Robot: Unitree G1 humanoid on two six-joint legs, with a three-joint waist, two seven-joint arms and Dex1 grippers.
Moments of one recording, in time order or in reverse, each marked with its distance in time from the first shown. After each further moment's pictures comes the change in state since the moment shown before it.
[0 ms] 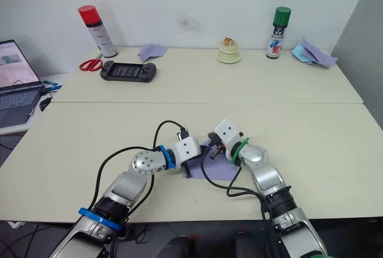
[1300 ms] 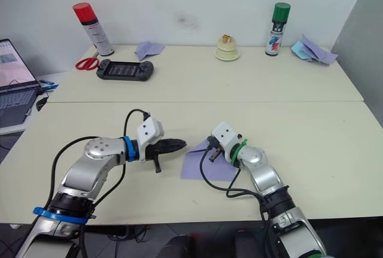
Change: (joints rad) left arm -0.030 0.182 0.199 -0.139 -0.377 0.275 -0.288; right arm 0.005 0.005 0.026 0.006 -0.043 0.003 0.007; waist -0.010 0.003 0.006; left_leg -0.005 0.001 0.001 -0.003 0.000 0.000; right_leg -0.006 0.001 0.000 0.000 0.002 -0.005
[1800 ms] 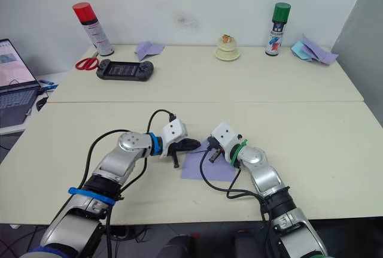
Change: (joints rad) left arm -0.166 -0.115 -0.128 0.340 0.176 -0.189 0.018; right arm 0.012 -0.008 0.009 -0.030 0.000 0.023 0.000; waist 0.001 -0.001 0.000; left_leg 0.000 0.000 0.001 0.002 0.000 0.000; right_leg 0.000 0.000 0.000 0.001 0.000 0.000
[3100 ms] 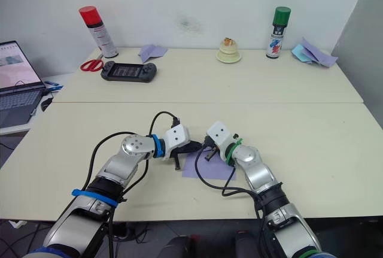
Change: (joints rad) left arm 0.009 -0.018 -0.026 0.055 0.066 -0.124 0.023; right arm -0.052 0.041 -0.003 0.104 -0.026 -0.005 -0.075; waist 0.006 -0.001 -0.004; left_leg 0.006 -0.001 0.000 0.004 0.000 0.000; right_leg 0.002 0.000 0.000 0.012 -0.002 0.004
